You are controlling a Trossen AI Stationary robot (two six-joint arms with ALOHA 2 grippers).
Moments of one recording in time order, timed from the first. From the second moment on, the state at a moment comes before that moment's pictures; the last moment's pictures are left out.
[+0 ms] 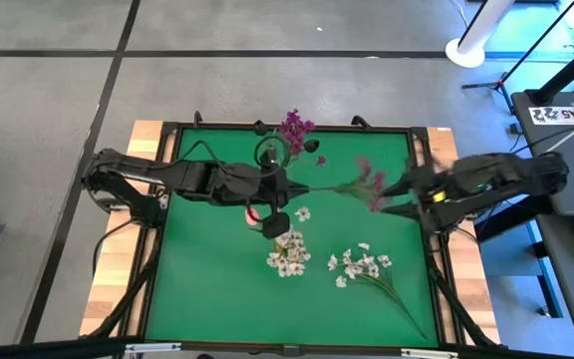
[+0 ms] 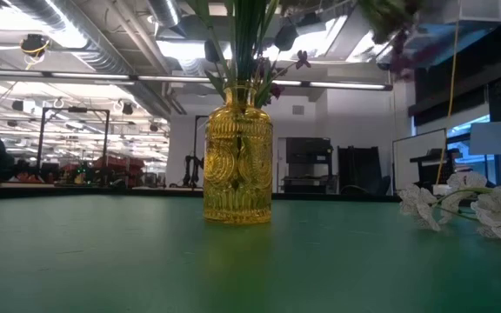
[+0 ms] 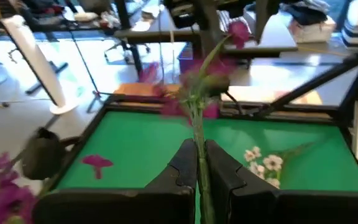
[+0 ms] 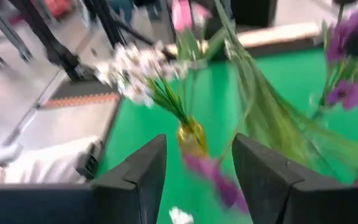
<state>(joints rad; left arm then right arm) -0.16 1.55 1.58 -0.41 -0.40 -0.06 0.30 0.78 1.13 -0.72 0.12 0.28</state>
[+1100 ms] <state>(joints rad) -0.25 1.45 1.58 -0.23 -0.53 0.02 0.30 0.76 1.13 -0.41 0.04 0.08</state>
